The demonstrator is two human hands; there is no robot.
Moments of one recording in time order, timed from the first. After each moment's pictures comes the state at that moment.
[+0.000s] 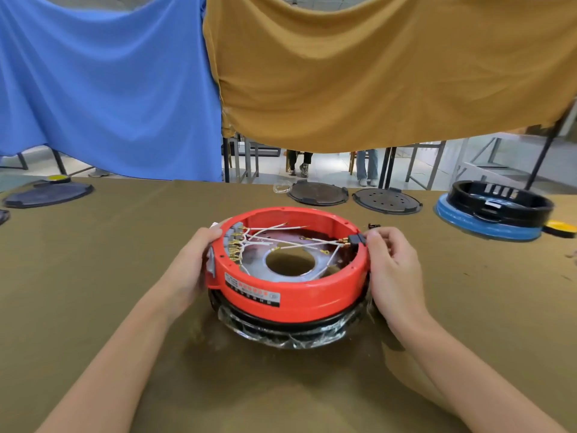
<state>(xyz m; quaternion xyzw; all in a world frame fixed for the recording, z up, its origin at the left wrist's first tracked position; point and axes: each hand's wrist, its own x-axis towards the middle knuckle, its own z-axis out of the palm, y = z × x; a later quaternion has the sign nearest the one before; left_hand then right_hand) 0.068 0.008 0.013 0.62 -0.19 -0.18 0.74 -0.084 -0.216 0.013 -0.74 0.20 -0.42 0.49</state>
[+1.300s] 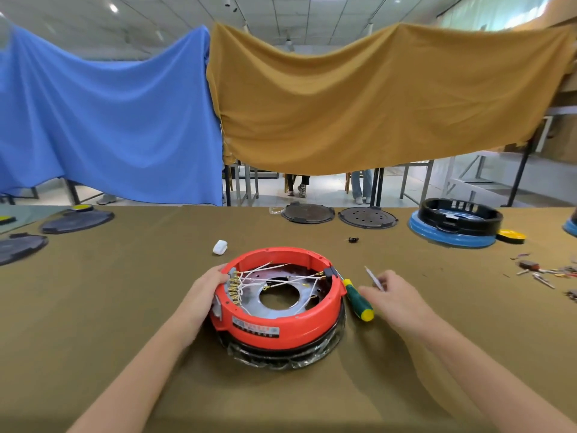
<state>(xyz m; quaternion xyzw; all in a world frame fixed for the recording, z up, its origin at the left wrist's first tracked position) 0.022 0.029 -0.006 0.69 -0.15 -0.14 0.70 -0.157 -0.262 0.011 -0.88 0.30 -0.14 0.35</state>
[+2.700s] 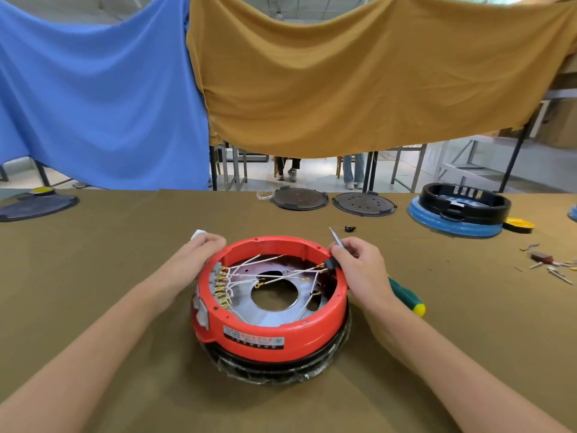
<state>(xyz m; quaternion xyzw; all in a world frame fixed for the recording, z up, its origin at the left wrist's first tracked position) 0.060 0.000 0.028 0.78 -0.21 -0.15 0.58 -0.083 -0.244 0.010 -0.78 0.20 -0.32 0.50</state>
